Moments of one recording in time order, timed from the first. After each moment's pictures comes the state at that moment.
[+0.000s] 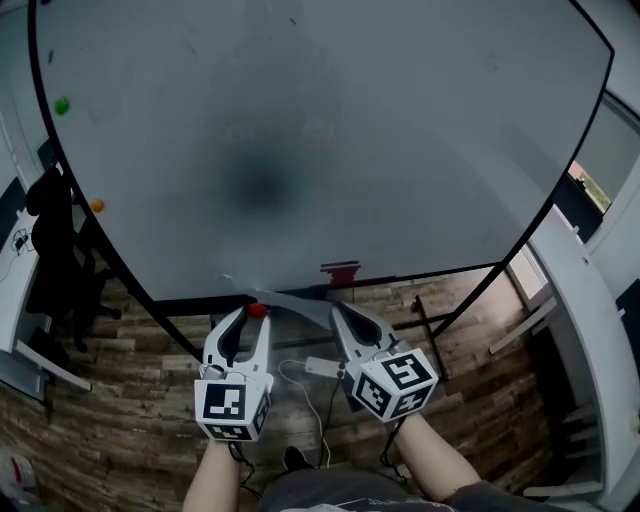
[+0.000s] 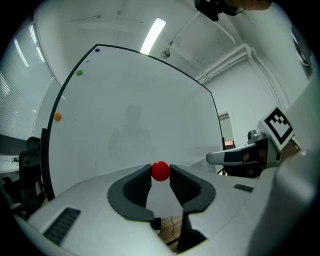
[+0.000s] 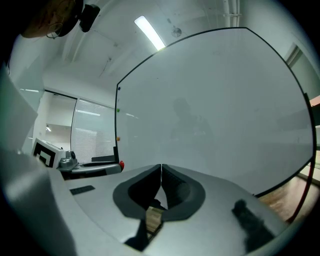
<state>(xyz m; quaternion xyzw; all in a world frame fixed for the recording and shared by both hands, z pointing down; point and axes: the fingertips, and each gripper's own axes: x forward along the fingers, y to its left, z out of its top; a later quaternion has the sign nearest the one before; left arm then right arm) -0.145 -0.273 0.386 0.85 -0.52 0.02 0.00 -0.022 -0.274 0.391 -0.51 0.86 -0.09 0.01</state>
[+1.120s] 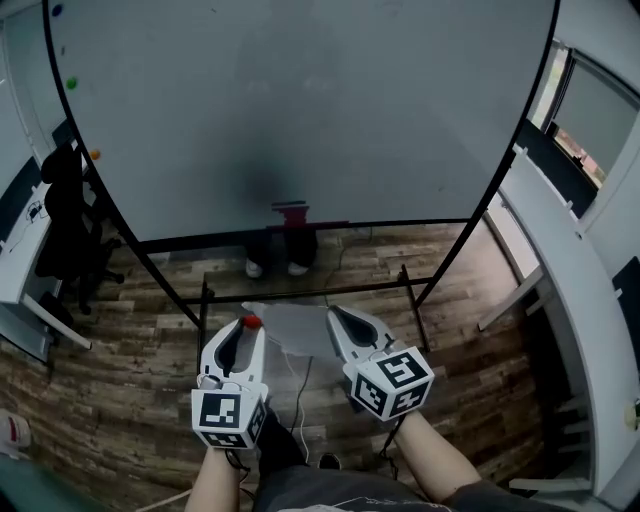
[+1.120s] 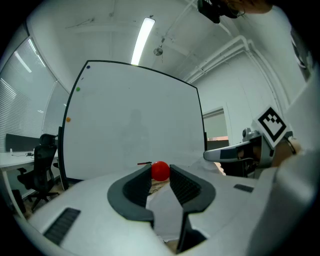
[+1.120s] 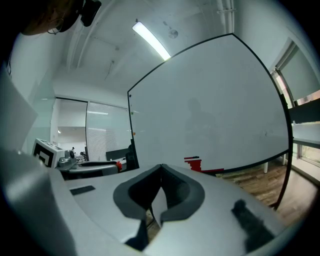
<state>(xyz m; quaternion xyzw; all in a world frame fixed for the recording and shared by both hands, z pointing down) -0.024 -0.072 0.423 0.83 -0.55 0.06 0.03 0.102 -0.091 0.428 -0.46 0.88 -0.12 -0.01</state>
